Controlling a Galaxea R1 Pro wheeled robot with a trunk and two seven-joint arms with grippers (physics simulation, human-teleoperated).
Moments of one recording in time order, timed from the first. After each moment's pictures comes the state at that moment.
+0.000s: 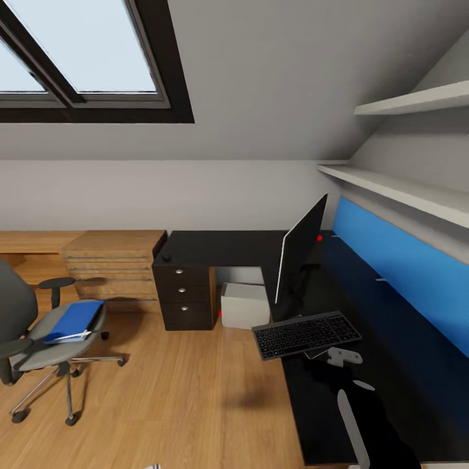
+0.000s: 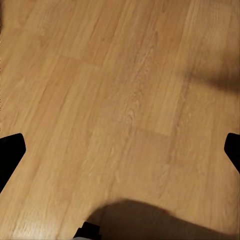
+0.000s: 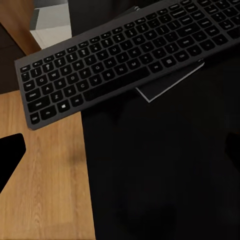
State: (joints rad) left arm -0.13 0.02 -0.31 -0.53 0.50 -0.23 0.26; right arm -0.28 0.06 -0.14 -1.28 -0.08 0.56 -0.04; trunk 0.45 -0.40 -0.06
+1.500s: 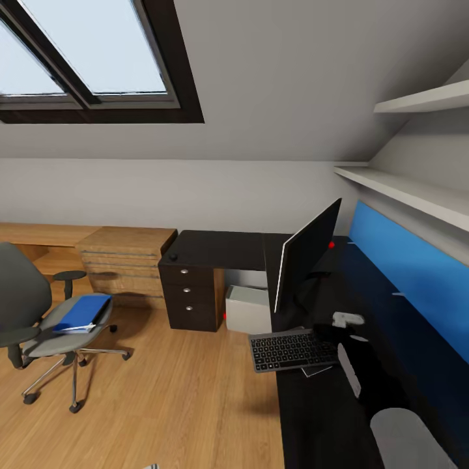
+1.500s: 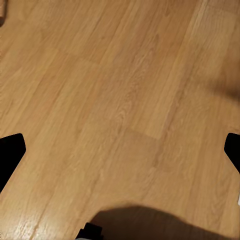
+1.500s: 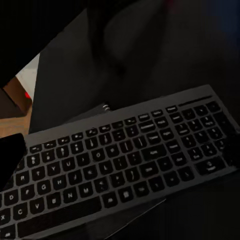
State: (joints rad) left arm -0.13 0.02 -0.31 -0.53 0.50 -0.23 0.26; right arm -0.60 -0.05 -0.14 -0.89 -0.03 0.42 -0.05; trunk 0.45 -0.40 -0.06
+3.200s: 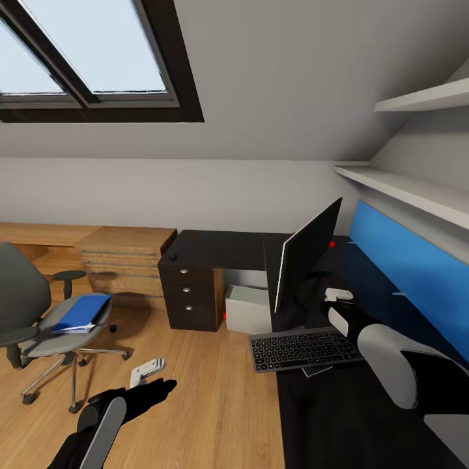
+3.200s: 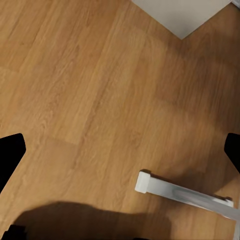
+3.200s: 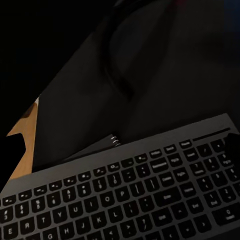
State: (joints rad) left arm -0.21 0.02 0.00 -1.36 0.59 0.81 0.26; right arm -1.11 -0.10 -0.14 -0.07 0.00 0.17 -0.04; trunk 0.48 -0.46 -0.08
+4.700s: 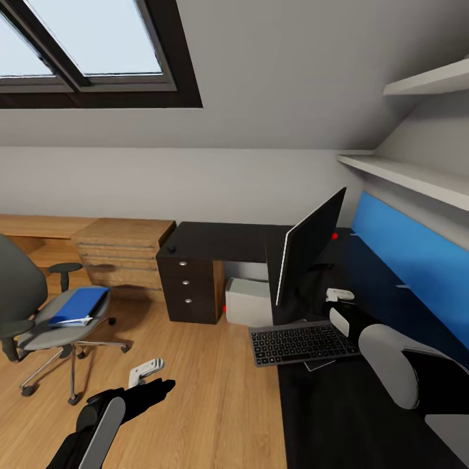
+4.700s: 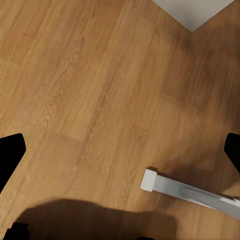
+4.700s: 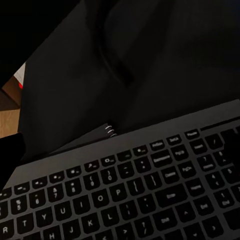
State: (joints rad) left arm -0.21 0.03 0.01 -1.36 0.58 0.81 0.26; right arm -1.11 -0.10 -0.14 -0.07 0.00 0.17 -0.04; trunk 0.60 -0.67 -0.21
